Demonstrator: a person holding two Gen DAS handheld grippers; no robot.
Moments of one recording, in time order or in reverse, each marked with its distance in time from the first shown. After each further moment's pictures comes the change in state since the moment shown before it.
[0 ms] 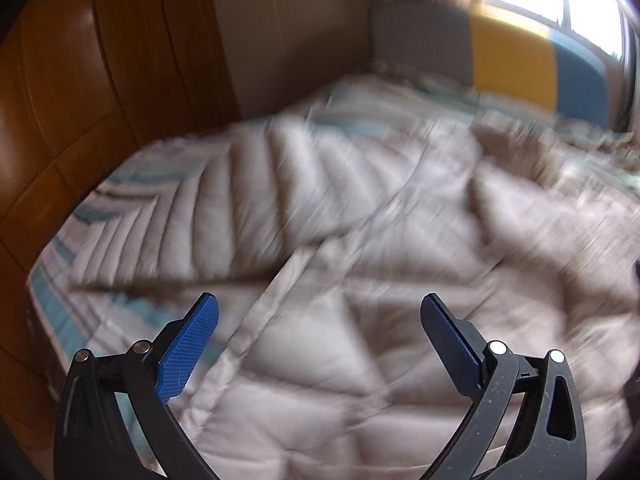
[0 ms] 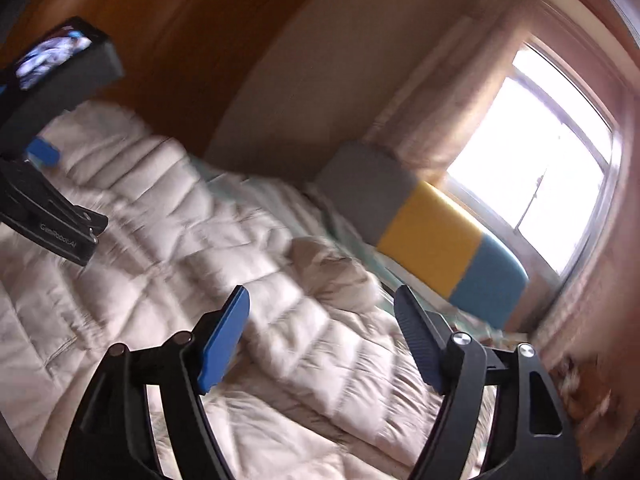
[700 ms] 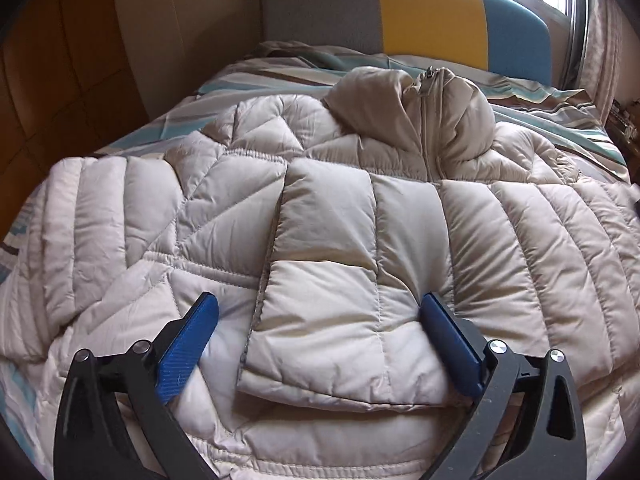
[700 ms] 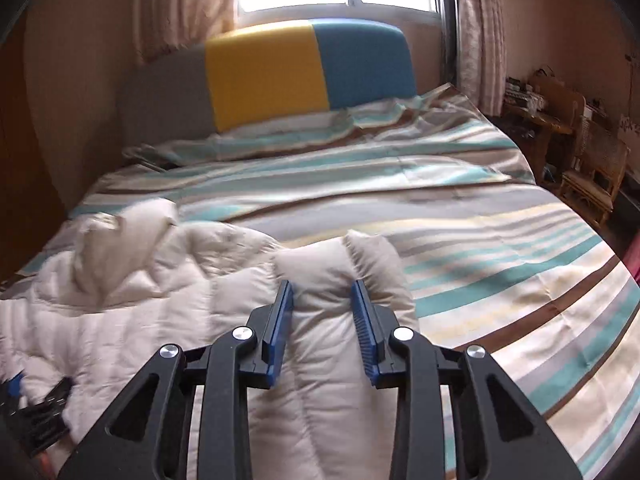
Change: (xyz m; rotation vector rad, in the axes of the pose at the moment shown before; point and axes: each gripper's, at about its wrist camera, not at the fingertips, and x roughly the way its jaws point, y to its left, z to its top) left arm 0.101 -0.133 0.021 0.161 0.094 -0.199; right arm 0.134 -0.192 -0.093 0.693 0.558 -0.243
